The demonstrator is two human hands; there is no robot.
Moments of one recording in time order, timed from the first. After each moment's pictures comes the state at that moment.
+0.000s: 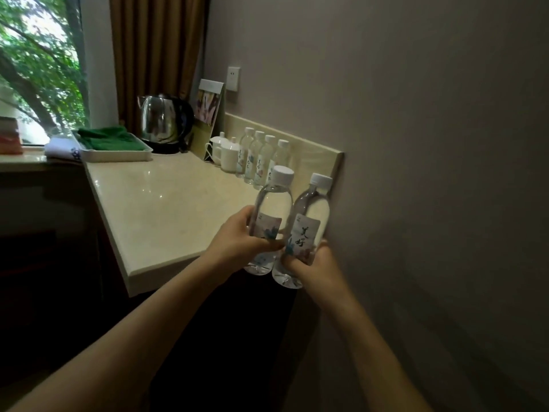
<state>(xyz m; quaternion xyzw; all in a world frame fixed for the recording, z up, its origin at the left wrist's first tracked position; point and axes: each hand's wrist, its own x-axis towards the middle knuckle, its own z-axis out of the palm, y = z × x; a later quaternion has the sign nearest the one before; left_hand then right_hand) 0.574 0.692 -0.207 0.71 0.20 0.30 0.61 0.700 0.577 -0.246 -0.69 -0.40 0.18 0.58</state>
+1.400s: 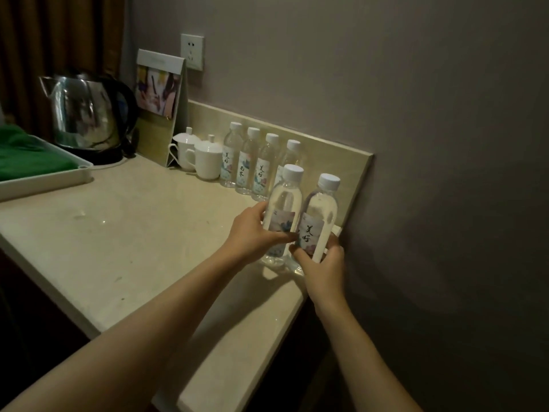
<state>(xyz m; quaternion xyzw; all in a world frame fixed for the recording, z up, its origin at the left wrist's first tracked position) 0.648 0.914 -0.222 0.79 0.08 0.24 0.56 0.697 0.777 -0.268 -0.77 -0.14 -0.09 0.61</state>
